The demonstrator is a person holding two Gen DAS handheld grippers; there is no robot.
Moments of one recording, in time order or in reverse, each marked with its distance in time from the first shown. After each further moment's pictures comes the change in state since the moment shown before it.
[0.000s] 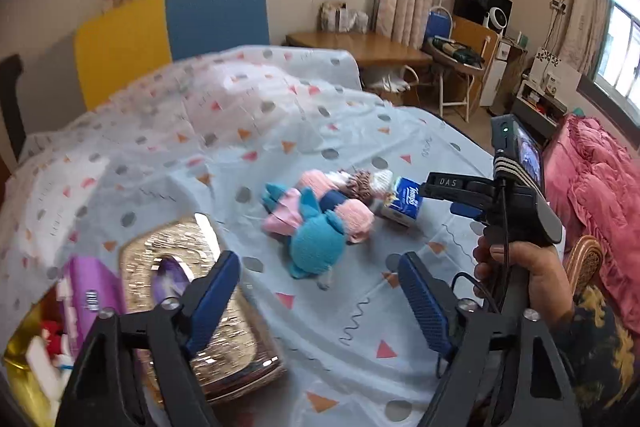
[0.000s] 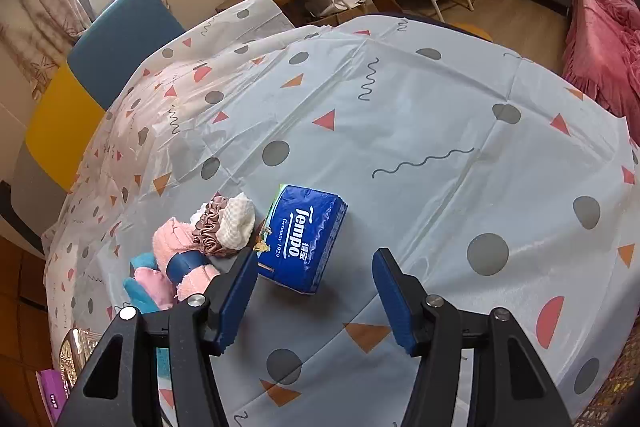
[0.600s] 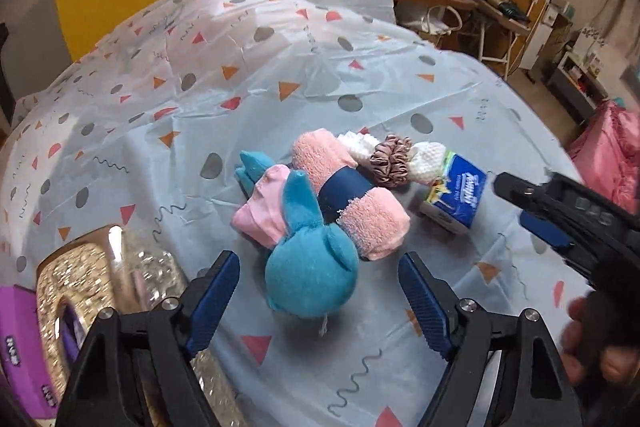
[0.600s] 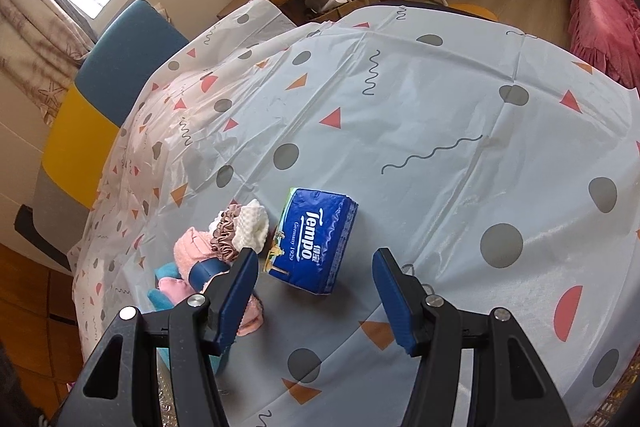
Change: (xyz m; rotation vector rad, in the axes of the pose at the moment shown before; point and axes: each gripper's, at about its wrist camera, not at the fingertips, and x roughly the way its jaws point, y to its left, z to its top) left arm 0.141 -0.011 0.028 -0.047 0.234 0.115; right arm -0.004 -0.008 0.004 0.072 0.014 0.093
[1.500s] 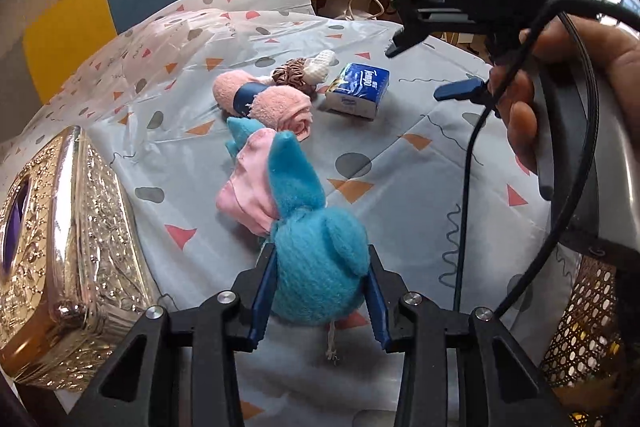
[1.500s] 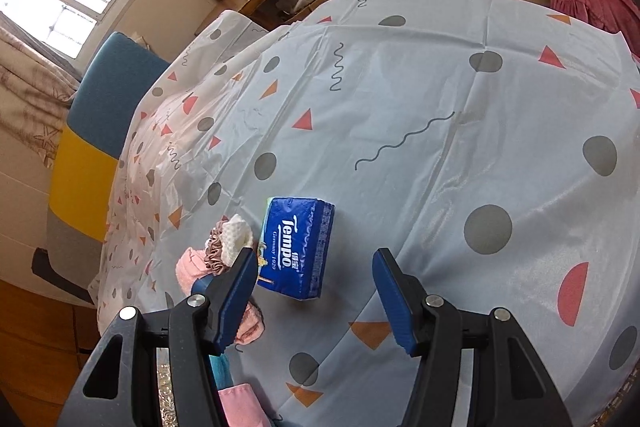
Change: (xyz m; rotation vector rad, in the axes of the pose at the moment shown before) left arm -0.024 -0.043 -0.134 0.208 -0.136 -0.106; right arm 0.002 -0.032 0.003 0.163 0.027 0.027
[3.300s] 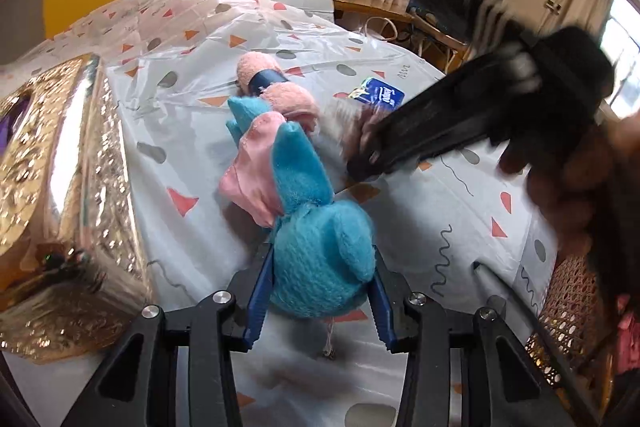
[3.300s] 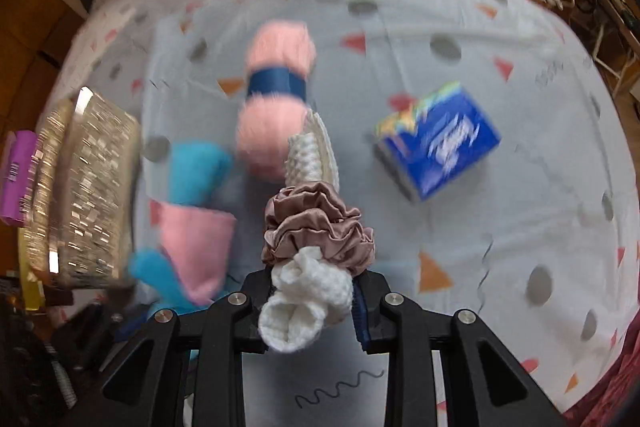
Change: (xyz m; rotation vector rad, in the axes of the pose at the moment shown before) left arm -0.006 0.034 -0.018 -0.213 -0.023 -0.129; right arm 0.035 0.081 -0.081 -0.817 0.500 -0.164
